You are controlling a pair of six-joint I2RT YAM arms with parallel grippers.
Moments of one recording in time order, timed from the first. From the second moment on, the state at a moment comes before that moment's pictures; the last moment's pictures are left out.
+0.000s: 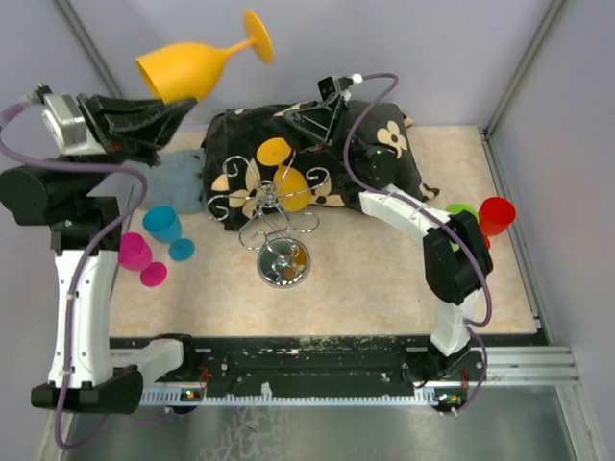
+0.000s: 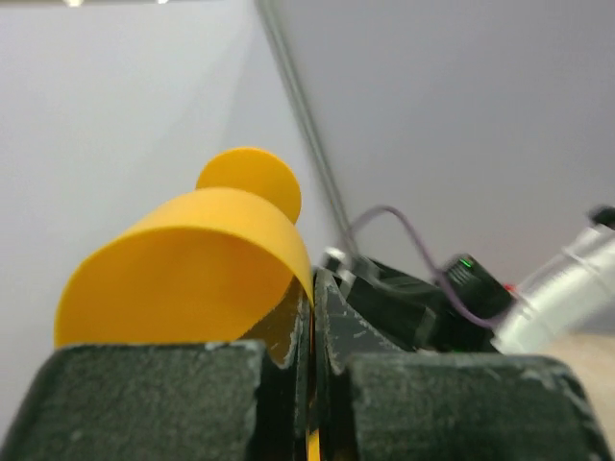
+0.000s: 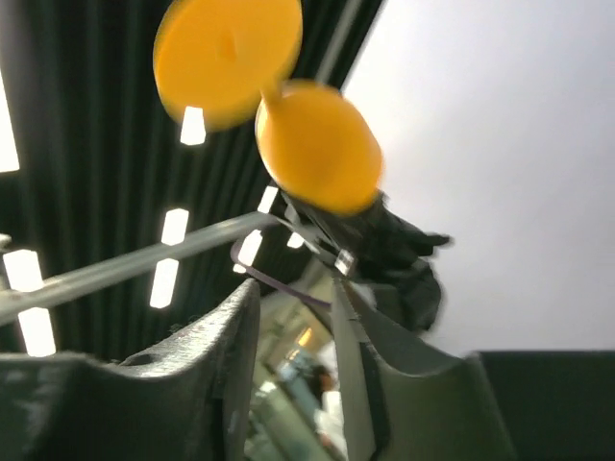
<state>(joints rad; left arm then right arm) -0.04 1.07 1.49 0.56 0.96 -0.47 0.62 1.88 1.52 1.48 -0.51 2.03</state>
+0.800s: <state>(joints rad) 0.03 1.37 2.03 -0.82 0.42 0.12 0.60 1.07 1.57 -0.41 -0.24 0.75</state>
